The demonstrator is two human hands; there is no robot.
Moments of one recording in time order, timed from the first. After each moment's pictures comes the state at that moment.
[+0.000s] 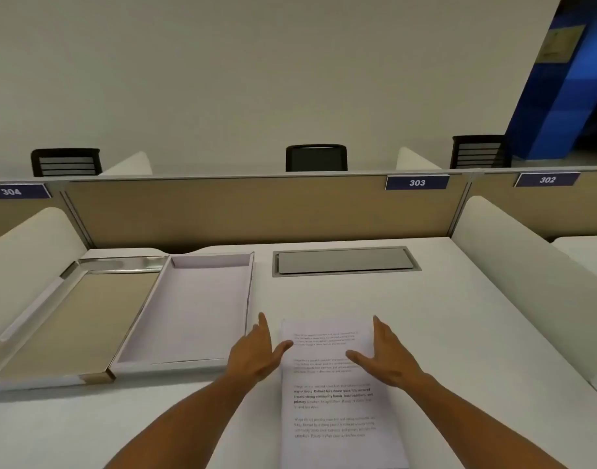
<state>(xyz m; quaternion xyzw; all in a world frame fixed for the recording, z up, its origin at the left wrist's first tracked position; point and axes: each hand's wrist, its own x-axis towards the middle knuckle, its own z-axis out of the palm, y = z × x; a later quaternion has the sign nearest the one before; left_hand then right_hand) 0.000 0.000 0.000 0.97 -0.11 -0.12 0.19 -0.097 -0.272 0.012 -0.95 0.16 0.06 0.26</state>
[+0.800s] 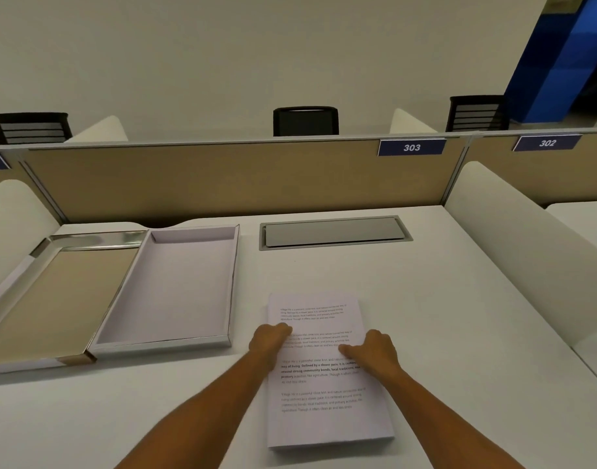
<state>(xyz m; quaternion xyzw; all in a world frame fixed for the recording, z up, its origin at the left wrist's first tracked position) -0.017 -0.061 -0.008 0.76 0.21 -0.29 0.54 -0.102 -0.258 -0.021 -0.87 0.33 0.11 0.36</state>
